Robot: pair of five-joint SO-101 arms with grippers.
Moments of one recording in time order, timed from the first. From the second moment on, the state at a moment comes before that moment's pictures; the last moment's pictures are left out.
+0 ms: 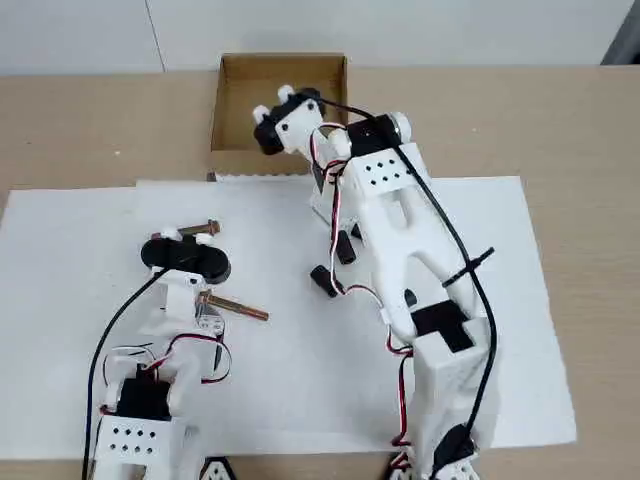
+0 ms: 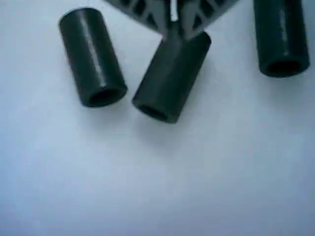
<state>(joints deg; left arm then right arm) 1.2 -78.2 85.7 56.8 -0.2 -21.7 25.2 -32.5 94.2 23.7</state>
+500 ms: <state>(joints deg) 1.2 -78.2 85.7 56.8 -0.2 -16.7 30.9 -32.5 94.6 38.7</state>
